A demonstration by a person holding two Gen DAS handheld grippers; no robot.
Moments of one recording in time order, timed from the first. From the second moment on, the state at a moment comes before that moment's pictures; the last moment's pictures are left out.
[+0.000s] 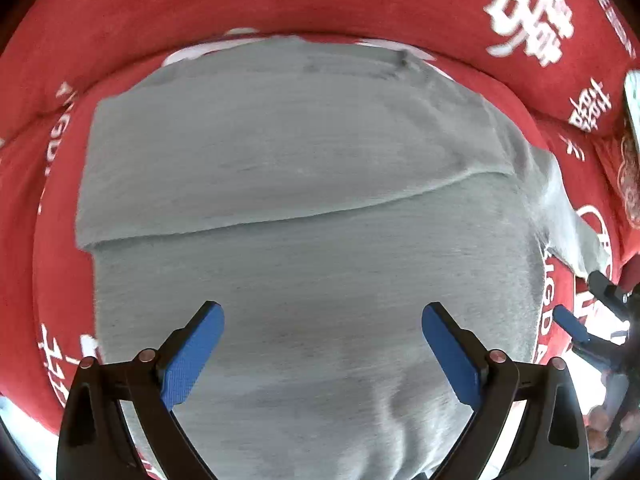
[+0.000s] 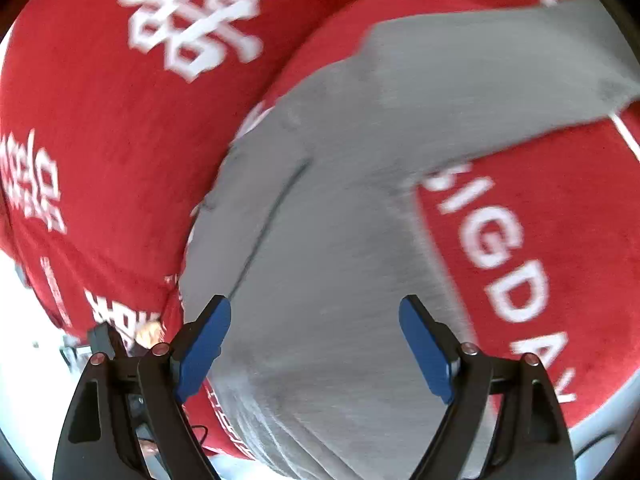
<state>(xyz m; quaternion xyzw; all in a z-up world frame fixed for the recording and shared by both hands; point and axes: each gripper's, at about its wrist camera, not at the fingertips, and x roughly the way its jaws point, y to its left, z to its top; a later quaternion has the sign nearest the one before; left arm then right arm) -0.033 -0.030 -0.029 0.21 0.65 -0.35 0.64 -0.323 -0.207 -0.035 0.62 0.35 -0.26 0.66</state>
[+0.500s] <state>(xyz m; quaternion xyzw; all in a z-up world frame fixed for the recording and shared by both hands) -0.127 -0.146 -0.038 0.27 0.63 -0.41 0.60 -0.508 -0.301 -0.067 0.69 0.23 -0.42 0.54</state>
